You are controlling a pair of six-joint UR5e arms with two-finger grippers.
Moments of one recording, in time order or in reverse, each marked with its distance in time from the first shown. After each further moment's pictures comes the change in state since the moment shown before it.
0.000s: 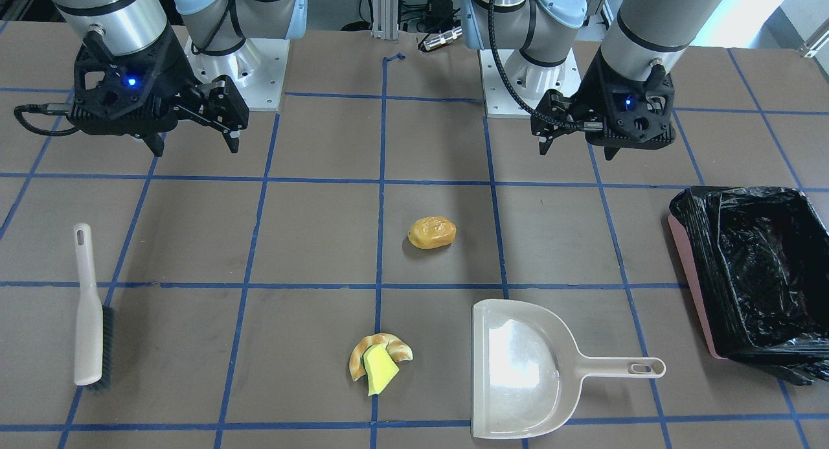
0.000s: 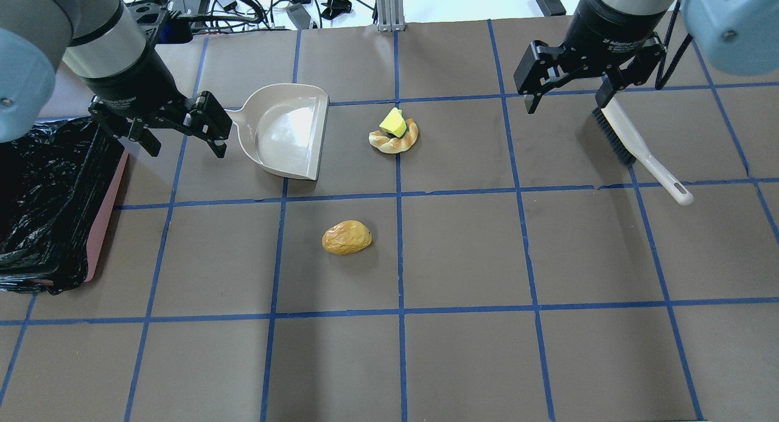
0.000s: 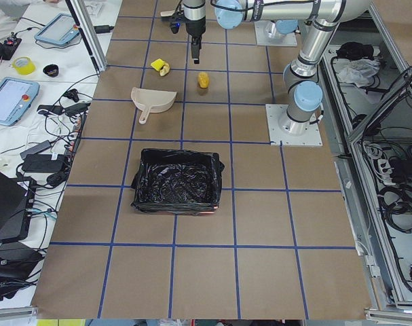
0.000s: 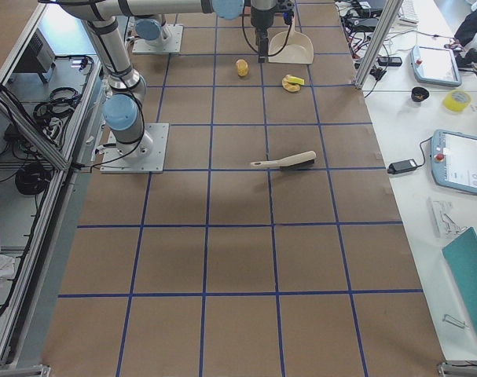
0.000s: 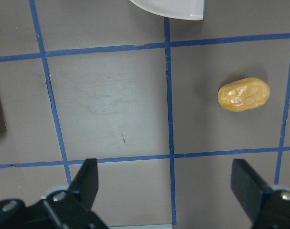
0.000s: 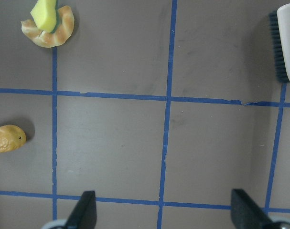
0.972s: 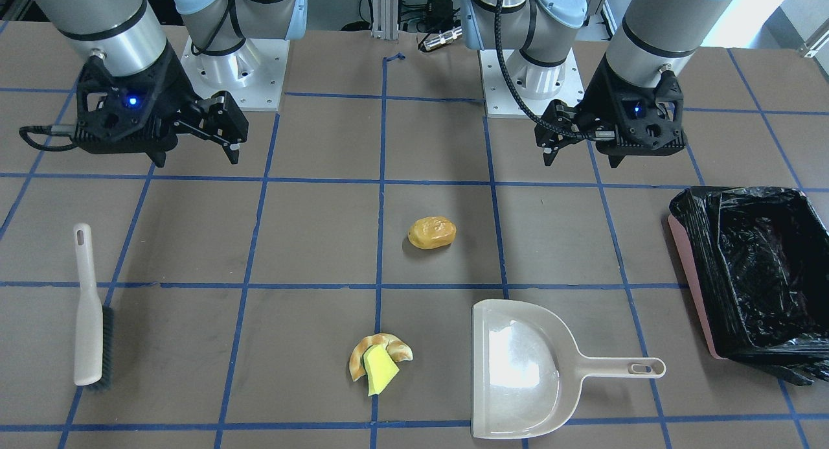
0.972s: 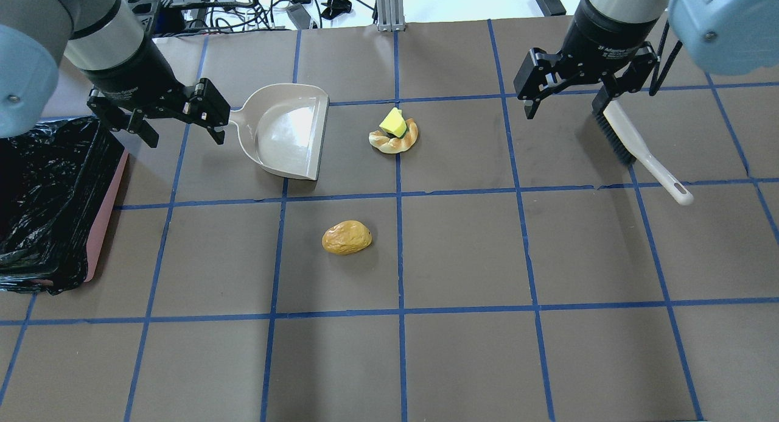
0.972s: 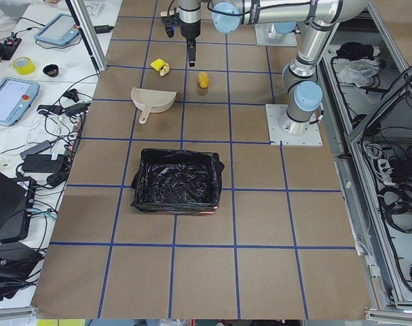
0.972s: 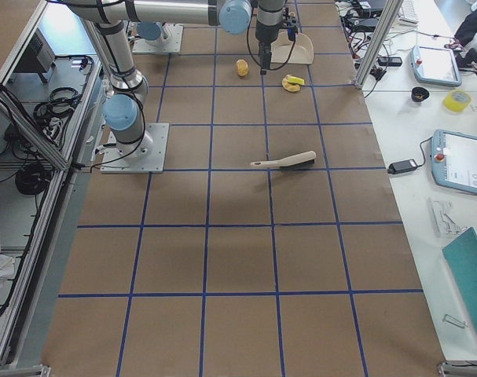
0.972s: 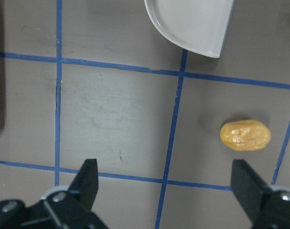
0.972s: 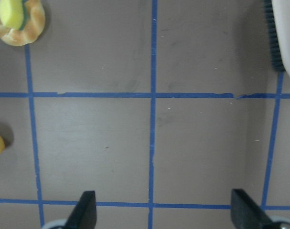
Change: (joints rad) left arm 0.041 -0.025 -0.003 0.090 0.000 -0.195; right arm -0.099 0.046 0.033 -0.010 0.012 -0.041
